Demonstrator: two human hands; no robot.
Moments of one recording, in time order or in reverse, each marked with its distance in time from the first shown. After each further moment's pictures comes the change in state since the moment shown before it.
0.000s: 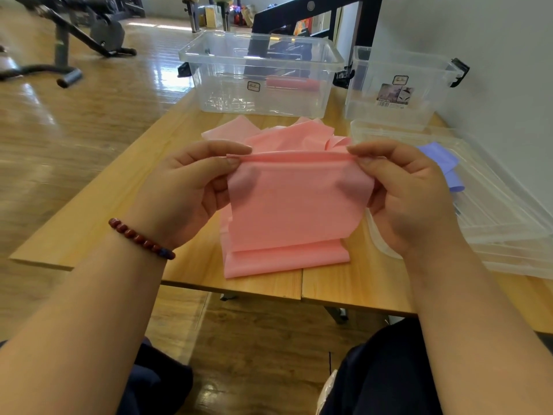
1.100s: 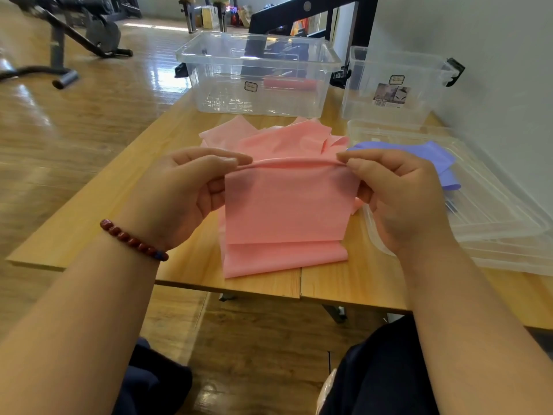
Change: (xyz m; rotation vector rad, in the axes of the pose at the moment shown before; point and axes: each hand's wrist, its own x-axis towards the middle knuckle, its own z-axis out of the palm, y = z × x) left_hand -0.003 0.003 -0.007 0.095 -0.024 0.001; right_hand -0.003 -0.002 0.002 -0.186 0.032 -0.055
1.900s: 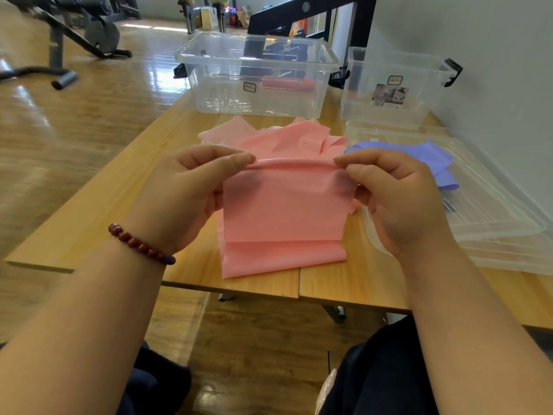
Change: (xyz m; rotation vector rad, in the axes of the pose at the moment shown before) left_hand -0.002 -0.001 0.010 0.039 0.034 0.065; right_hand -0.003 0.000 -0.002 -0.031 -0.040 0.013
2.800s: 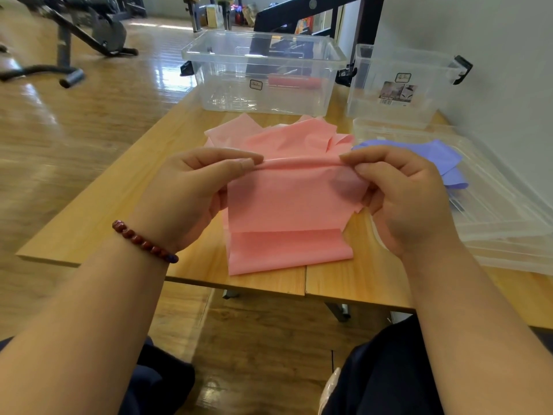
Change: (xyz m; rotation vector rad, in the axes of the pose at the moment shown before) left_hand -0.003 -0.001 -0.004 -0.005 -0.018 -0.034; right_hand -0.002 -0.001 0.006 0.118 -0.020 0.011
